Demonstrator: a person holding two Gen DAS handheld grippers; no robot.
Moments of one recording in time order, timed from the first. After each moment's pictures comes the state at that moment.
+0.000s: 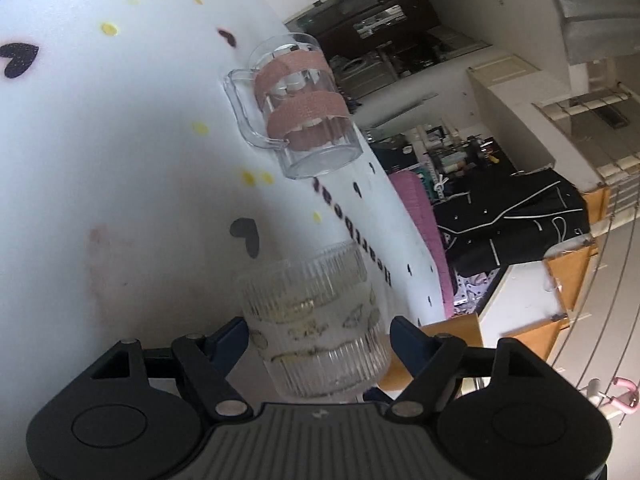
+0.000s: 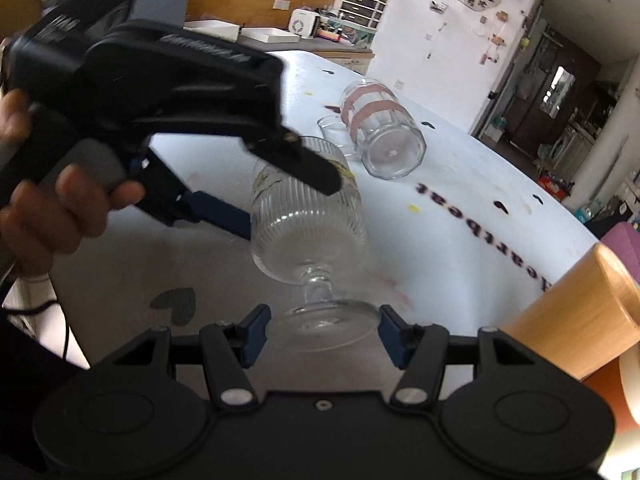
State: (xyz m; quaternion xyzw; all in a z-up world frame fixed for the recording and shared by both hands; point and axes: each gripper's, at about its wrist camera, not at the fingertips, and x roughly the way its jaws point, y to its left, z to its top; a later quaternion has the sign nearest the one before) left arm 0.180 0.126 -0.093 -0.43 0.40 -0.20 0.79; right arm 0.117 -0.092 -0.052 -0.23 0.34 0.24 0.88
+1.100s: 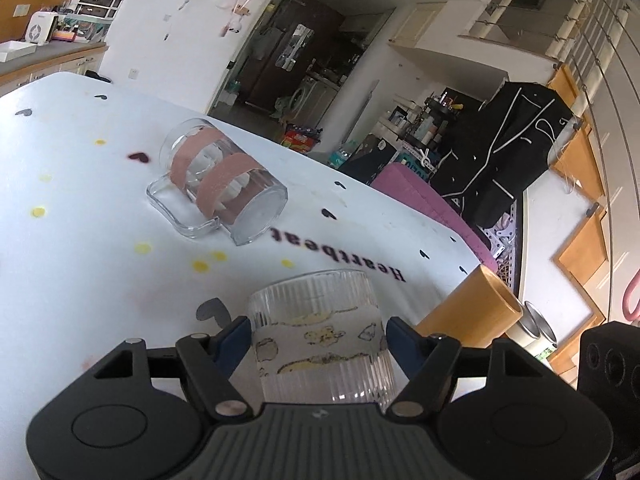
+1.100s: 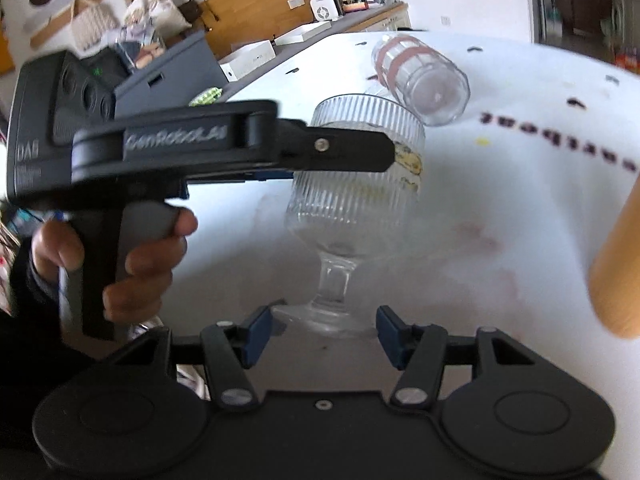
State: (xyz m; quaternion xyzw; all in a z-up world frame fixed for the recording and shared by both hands) left arm 0.163 0.088 -0.043 -0.20 0.32 -0.21 0.90; right arm 0.152 -0.131 -0.048 0.01 0.45 0.35 0.82
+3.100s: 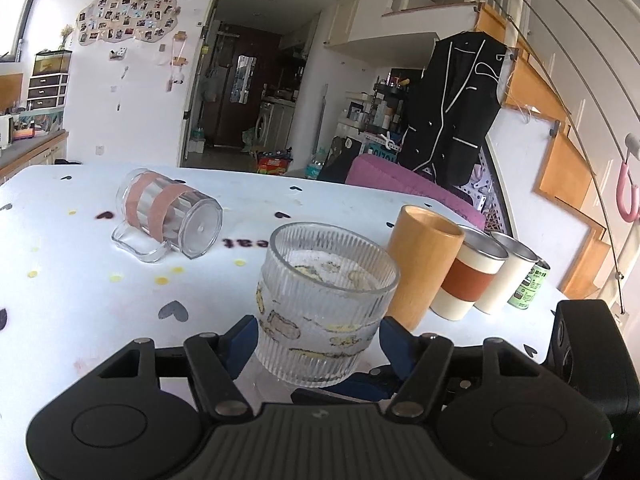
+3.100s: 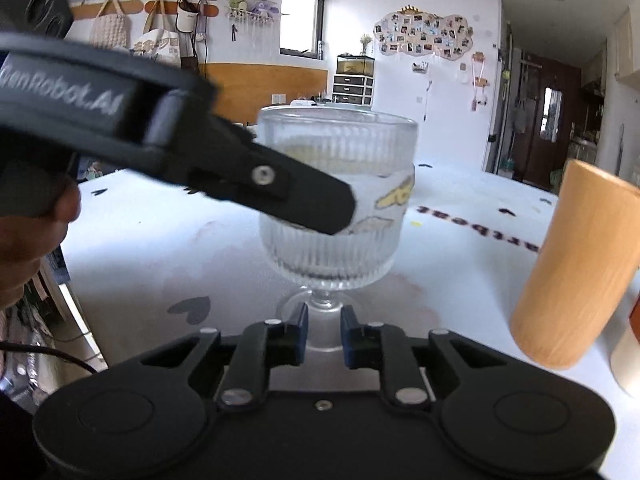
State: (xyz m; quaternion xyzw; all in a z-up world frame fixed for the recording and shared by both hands) left arm 0.097 0.028 -0.030 -0.06 0.26 -0.24 0.94; right arm 0.105 -0.138 -0.092 -0.10 0.22 0.28 0.93
